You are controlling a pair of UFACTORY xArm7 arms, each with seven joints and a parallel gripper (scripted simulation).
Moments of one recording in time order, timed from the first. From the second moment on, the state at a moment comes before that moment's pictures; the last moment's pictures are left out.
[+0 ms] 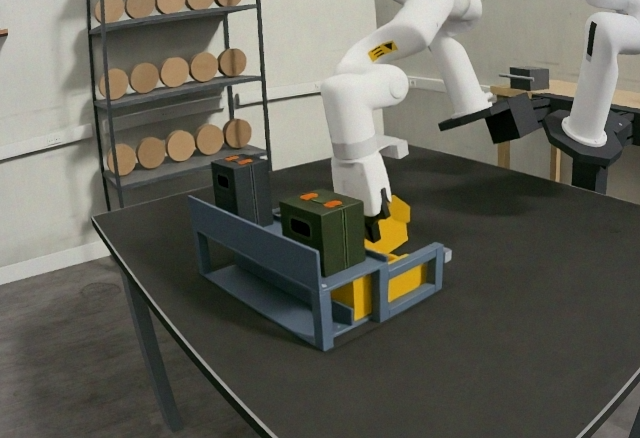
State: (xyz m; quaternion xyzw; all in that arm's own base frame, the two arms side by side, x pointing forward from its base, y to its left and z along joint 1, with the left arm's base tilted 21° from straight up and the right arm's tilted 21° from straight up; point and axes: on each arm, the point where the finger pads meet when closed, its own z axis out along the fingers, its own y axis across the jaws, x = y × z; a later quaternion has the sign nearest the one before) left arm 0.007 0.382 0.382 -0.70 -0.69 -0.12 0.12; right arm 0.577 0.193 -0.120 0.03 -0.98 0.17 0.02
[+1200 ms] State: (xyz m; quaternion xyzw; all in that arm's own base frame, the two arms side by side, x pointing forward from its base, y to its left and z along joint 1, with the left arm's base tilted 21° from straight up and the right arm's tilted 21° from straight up) left arm 0.007 0.382 0.382 -0.70 -0.69 -0.12 0.12; right arm 0.592 0.194 -0.120 0.04 -0.98 0.17 0.01
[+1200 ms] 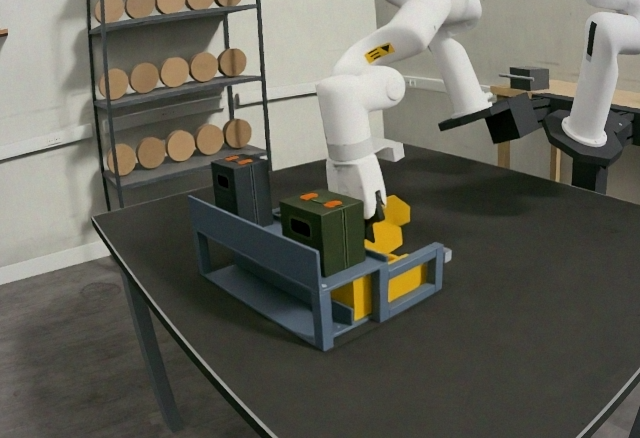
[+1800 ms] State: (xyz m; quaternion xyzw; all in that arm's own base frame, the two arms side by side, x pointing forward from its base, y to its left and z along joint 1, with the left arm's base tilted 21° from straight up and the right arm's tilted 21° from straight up) left arm 0.007 0.382 0.382 -0.70 -0.69 -0.12 0.12; right arm 0.592 0.194 -0.120 0.04 -0.98 0.17 0.01
